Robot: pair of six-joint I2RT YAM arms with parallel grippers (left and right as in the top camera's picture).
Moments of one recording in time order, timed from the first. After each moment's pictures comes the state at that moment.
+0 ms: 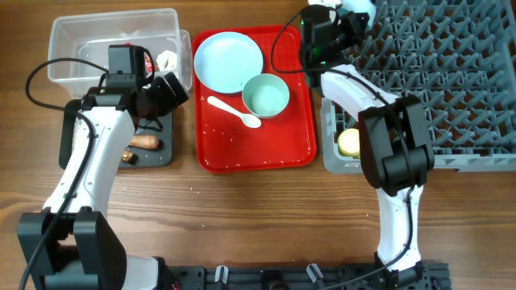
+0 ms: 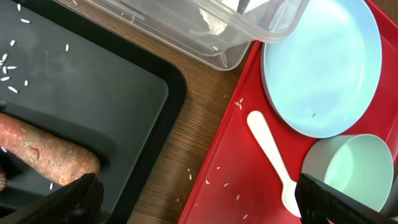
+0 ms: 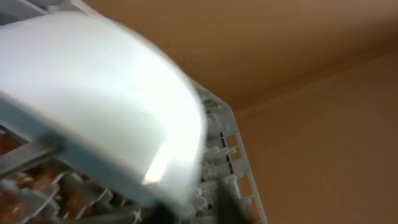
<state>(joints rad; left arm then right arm) -0.01 1.60 1.21 -0.71 0.08 -0.58 0.33 2.28 1.61 0.29 1.13 -0.73</state>
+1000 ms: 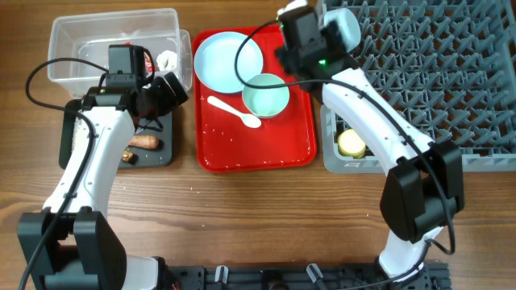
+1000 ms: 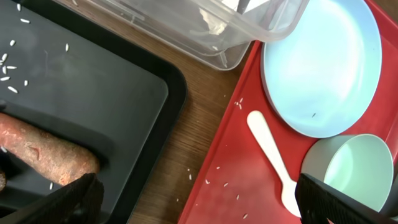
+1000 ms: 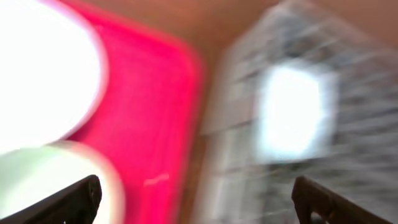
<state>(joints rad) -0.01 1.60 1.21 -0.71 0.08 -0.58 0.47 1.94 1.62 -0.56 0.36 -0.06</state>
